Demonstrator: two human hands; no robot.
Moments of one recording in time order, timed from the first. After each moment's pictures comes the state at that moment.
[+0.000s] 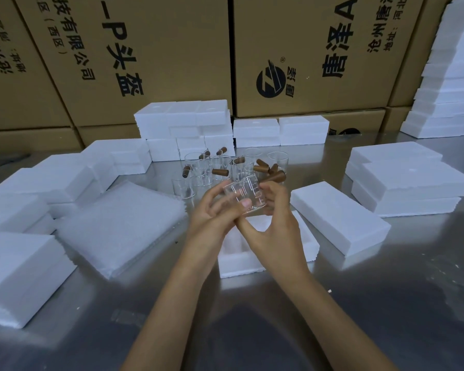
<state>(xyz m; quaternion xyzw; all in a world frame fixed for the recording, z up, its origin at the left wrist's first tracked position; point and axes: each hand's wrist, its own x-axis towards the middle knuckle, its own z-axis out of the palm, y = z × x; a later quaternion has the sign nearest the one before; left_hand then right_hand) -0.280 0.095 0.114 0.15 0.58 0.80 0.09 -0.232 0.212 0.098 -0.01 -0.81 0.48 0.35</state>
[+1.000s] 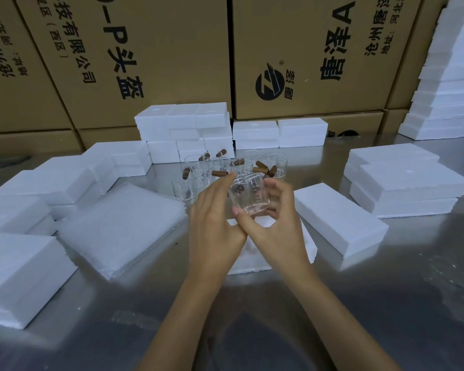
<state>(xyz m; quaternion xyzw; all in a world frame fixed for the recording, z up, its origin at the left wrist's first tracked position) -0.269 0.102 0.106 0.23 0.82 0.43 -0.29 -0.229 0.211 0.113 0.01 -0.71 0.63 0.33</state>
